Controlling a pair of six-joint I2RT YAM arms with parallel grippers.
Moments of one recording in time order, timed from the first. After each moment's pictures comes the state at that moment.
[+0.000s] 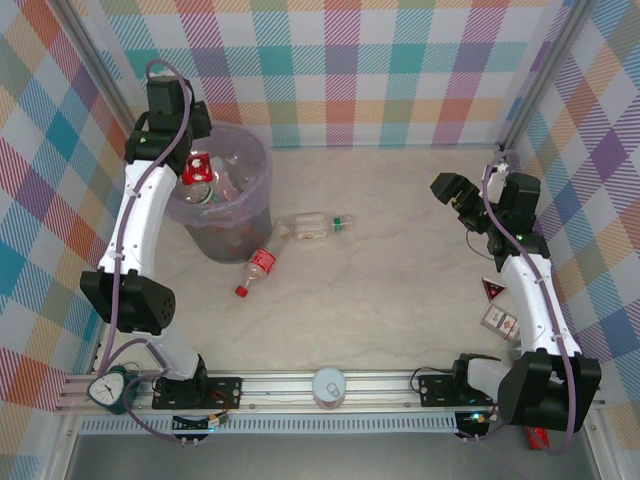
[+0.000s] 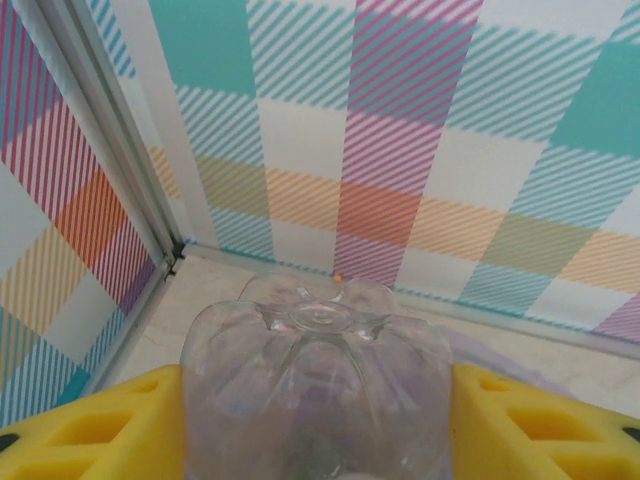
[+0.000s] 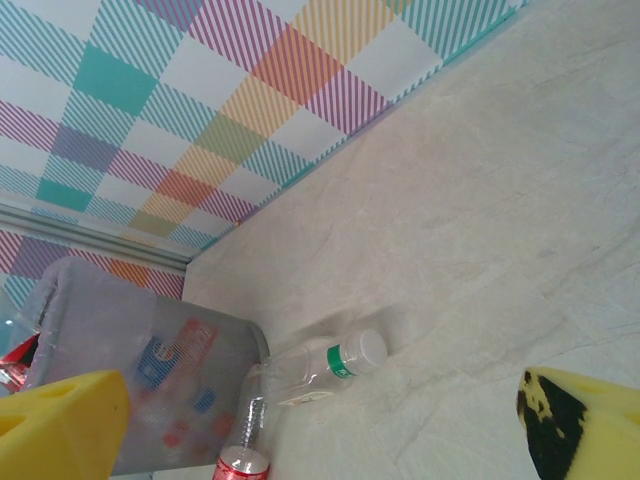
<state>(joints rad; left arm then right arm) -0.09 1.72 1.95 -0.70 -0.33 -0.18 -0.12 1.15 0.96 -0.27 -0.59 0.67</state>
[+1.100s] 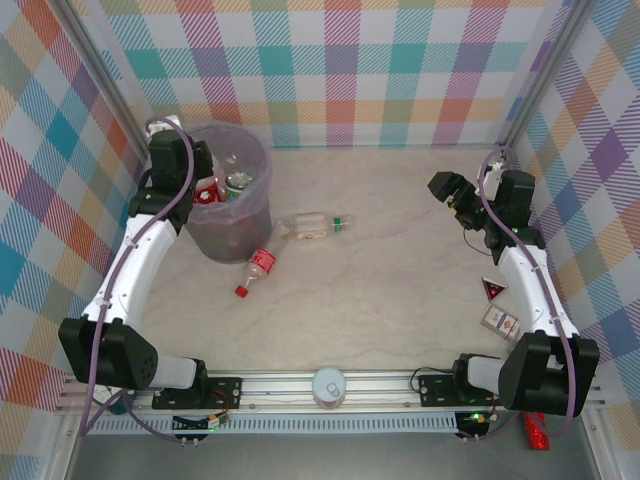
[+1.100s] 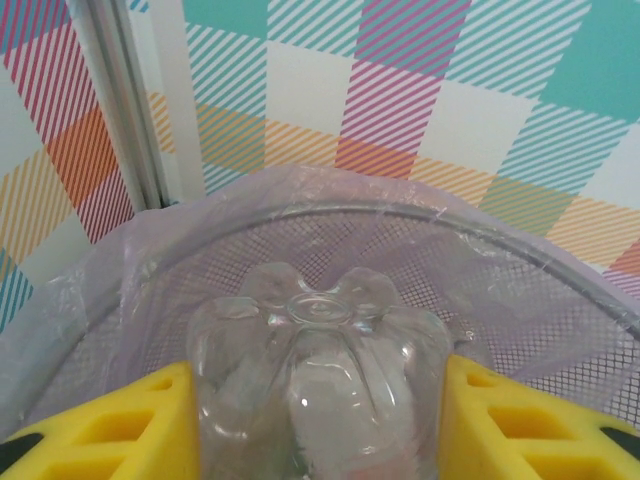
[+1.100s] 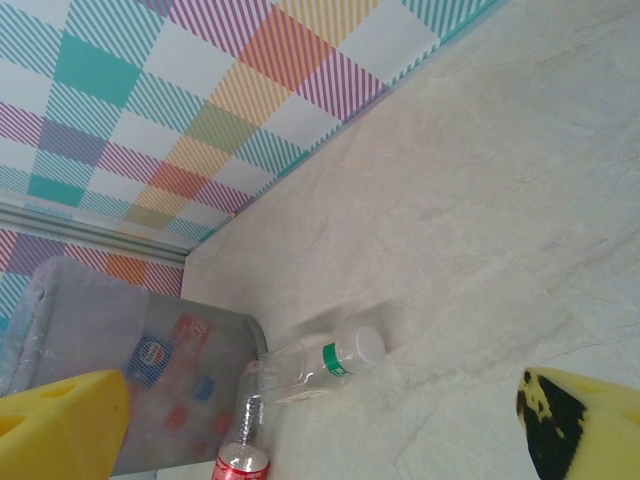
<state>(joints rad) -0.12 1.37 1.35 -0.37 -0.33 -0.27 -0.11 1.22 0.97 -0.23 -0.62 0.68</state>
